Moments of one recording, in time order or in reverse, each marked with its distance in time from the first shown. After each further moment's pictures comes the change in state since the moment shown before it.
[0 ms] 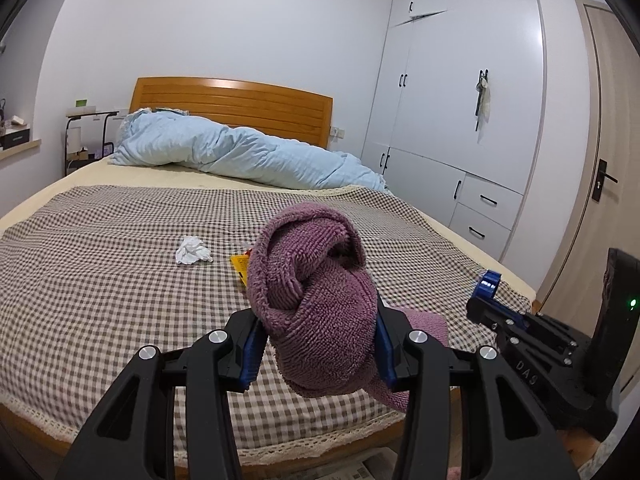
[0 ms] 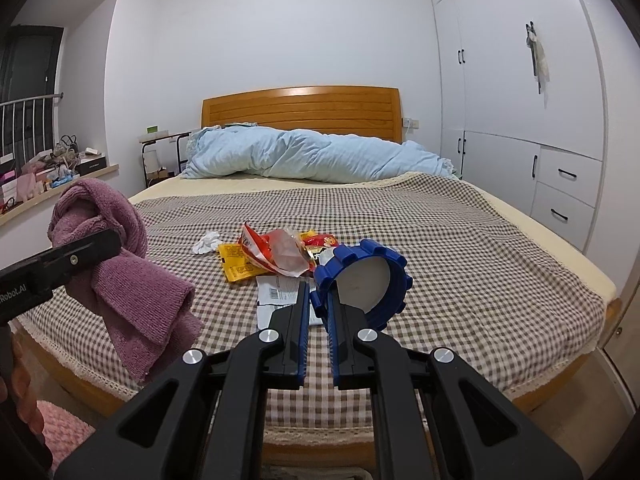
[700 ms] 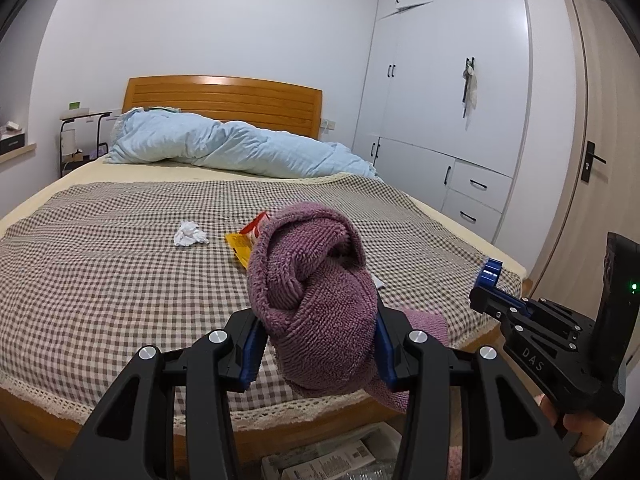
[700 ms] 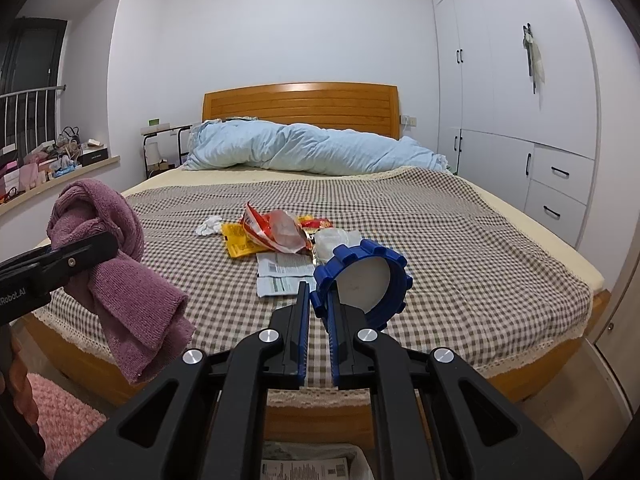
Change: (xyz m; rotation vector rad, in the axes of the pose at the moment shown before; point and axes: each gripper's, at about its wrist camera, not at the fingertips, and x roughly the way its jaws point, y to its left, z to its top) left arm -0.029 -0.013 -0.028 0.037 0.026 -0.025; right arm -0.032 -0.003 -0.028 -0.017 0.025 -0.010
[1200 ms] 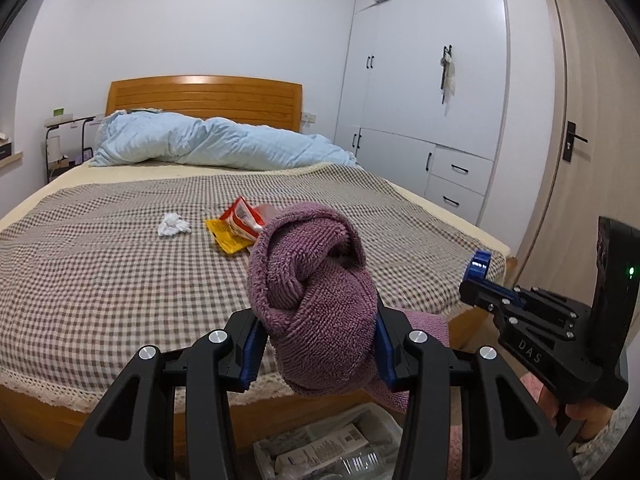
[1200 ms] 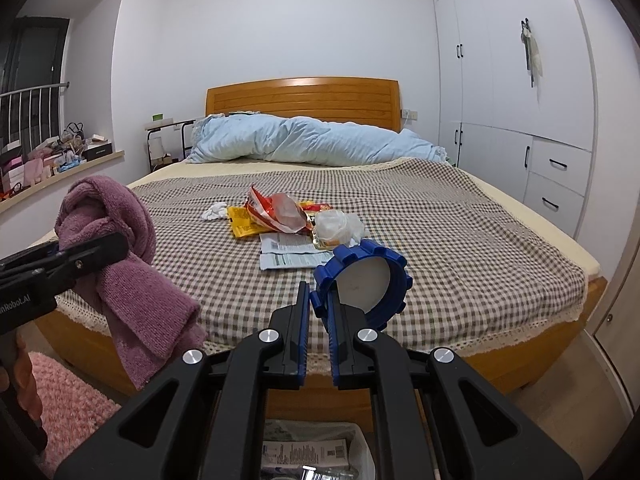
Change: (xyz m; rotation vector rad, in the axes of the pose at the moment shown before) left arm -0.014 -0.022 -0.027 0.050 0.026 -0.048; right arm -0.026 -0.005 -0.026 0.003 0.021 0.013
